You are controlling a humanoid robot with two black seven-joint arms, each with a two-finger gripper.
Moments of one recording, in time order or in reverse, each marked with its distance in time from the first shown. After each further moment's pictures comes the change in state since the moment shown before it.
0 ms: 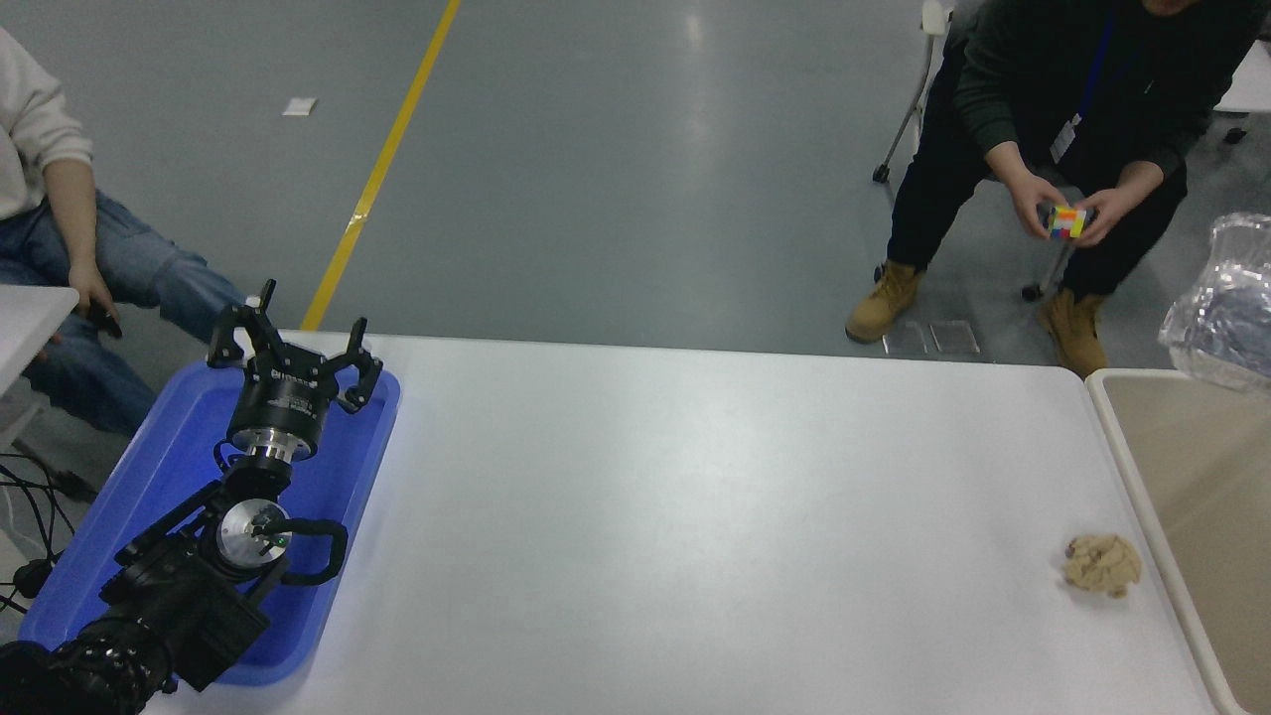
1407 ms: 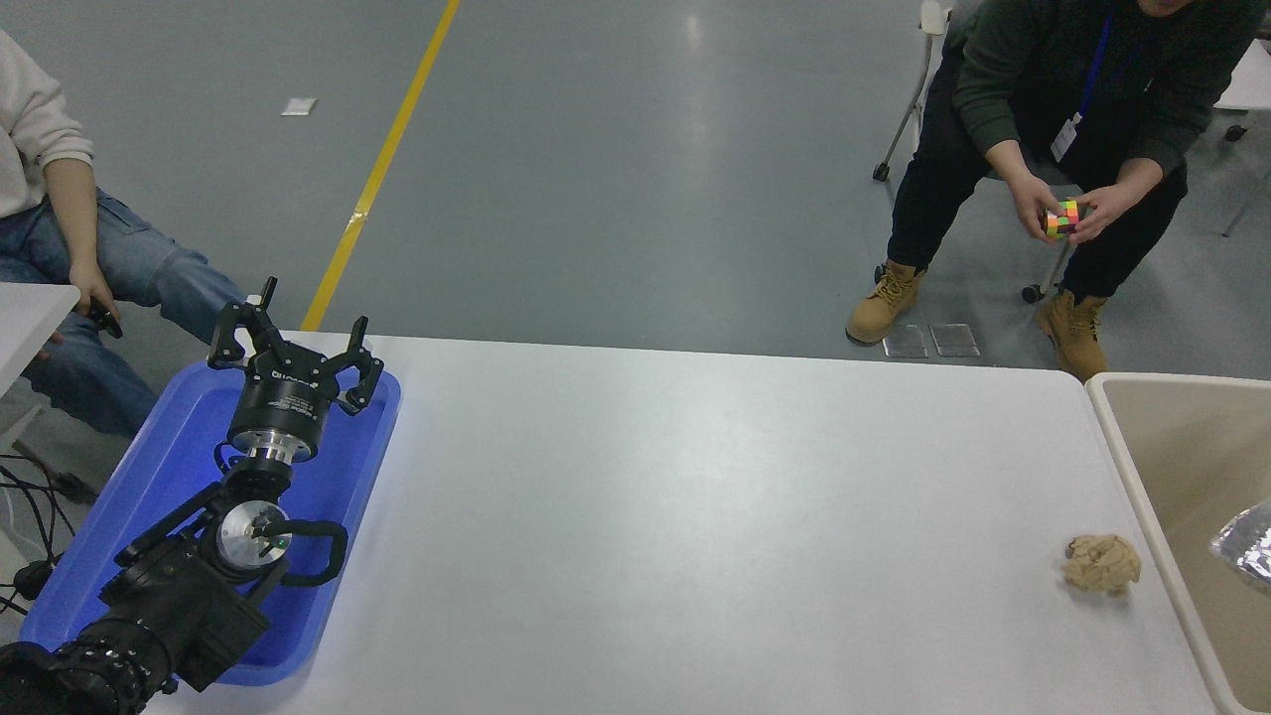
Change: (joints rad) left arm 0.000 0.000 0.000 0.000 0.000 0.000 0.000; right arm -0.715 0.127 0.466 -0.270 0.072 -0.383 -0.042
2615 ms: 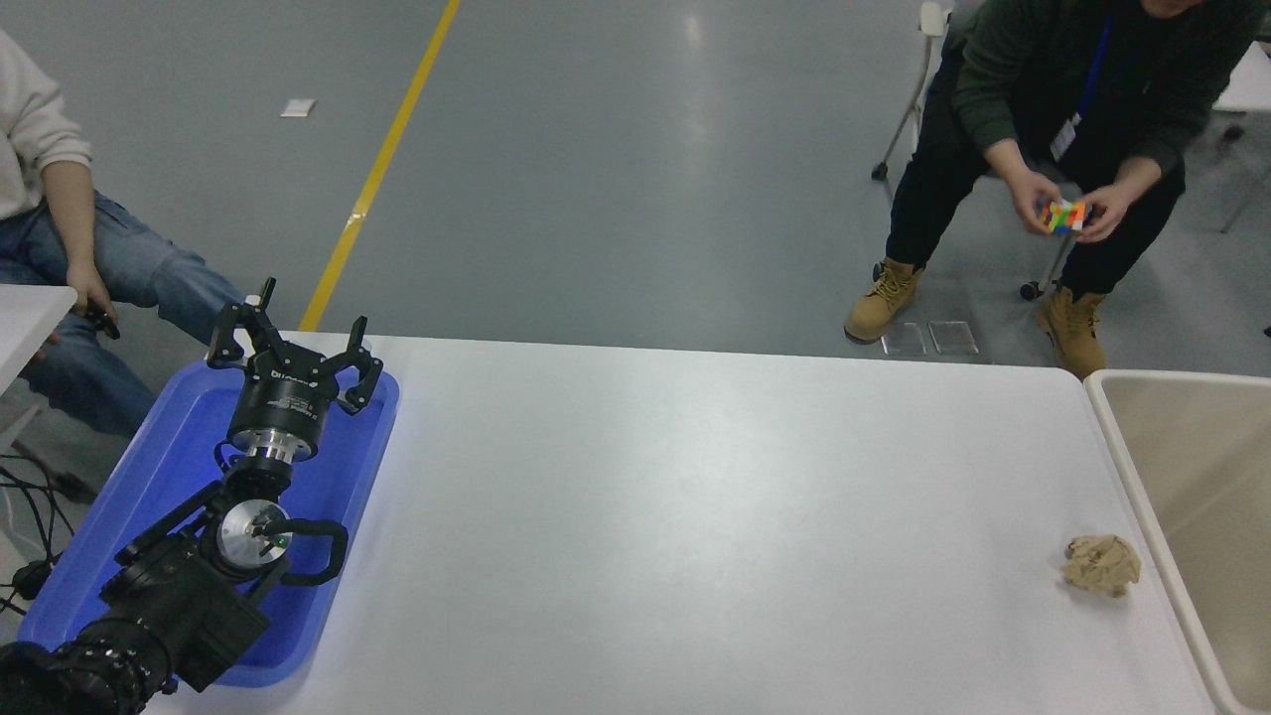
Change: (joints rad) left arm 0.000 0.000 0.000 0.000 0.000 0.000 0.000; right arm 0.664 -0.036 -0.006 0.271 -0.206 0.057 0.001
